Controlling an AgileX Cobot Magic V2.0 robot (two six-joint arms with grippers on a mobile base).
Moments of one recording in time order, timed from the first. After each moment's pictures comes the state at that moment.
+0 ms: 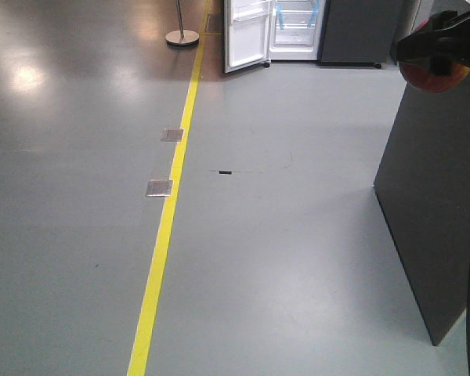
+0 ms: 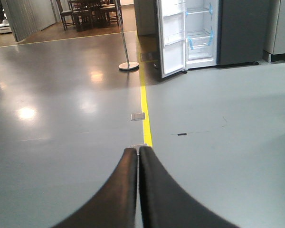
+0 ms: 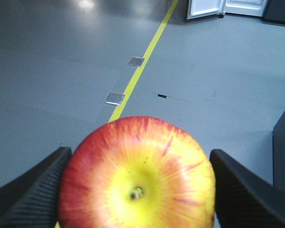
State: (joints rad) left arm -0.03 -0.01 0.03 0.12 0.22 -0.11; right arm -0.01 1.35 -1.43 0.44 0.72 -0.43
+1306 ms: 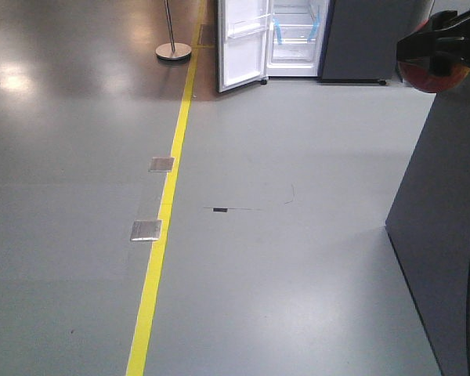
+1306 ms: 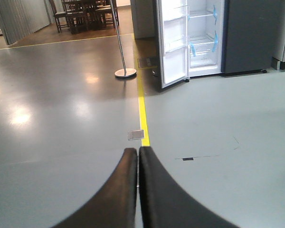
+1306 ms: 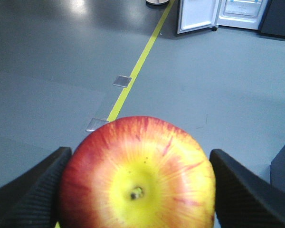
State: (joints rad) left arm -0.03 -0.01 0.03 0.12 0.22 -0.11; right arm -0.01 1.35 -1.43 0.44 0.72 -0.43
